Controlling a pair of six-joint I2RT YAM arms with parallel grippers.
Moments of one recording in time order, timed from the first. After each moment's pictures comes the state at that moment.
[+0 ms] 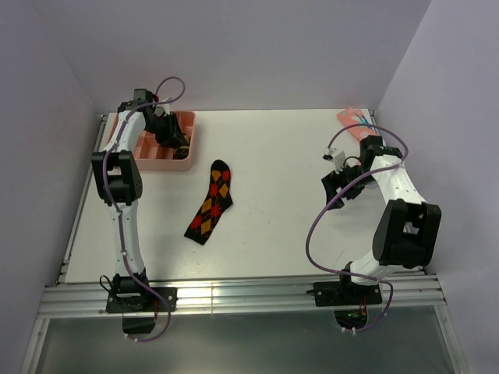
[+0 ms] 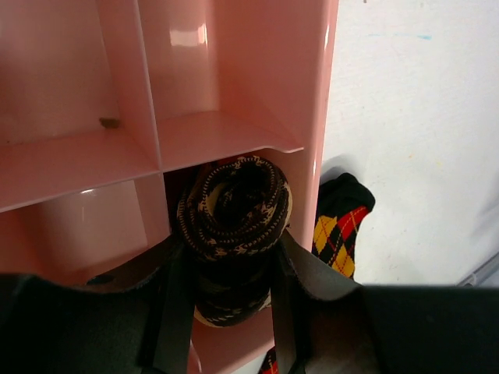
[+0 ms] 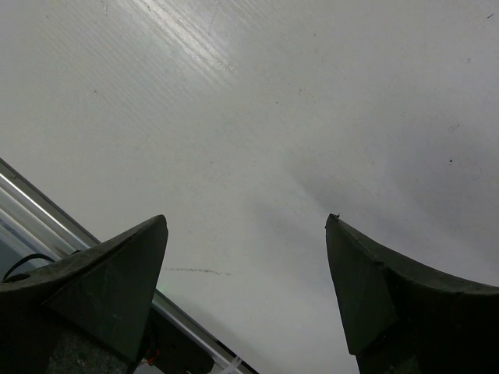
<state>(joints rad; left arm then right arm) 0.02 2.42 2.23 -0.94 0.57 -0.15 -0.17 1.52 1.14 -1.06 -0.49 -0.79</state>
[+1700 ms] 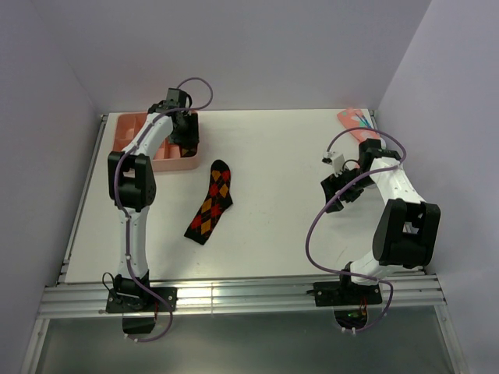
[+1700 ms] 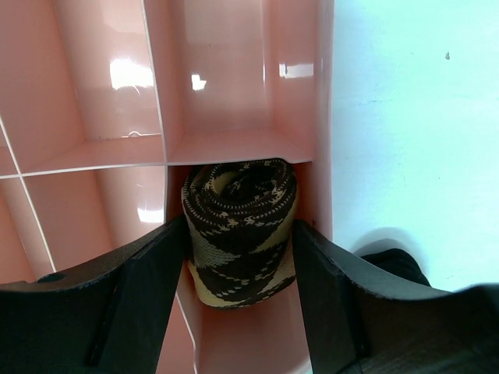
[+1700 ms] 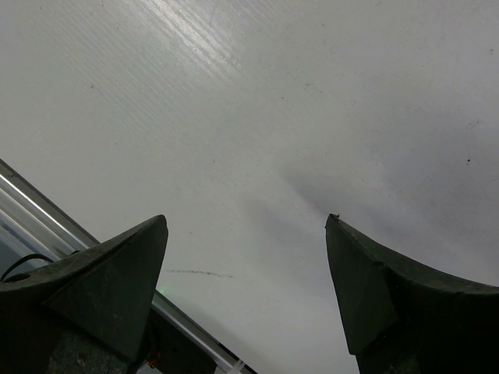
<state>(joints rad) -0.20 2.32 2.10 -0.80 -0.03 -0.23 -0.17 1.52 1.10 -1.04 -0.49 -0.79</state>
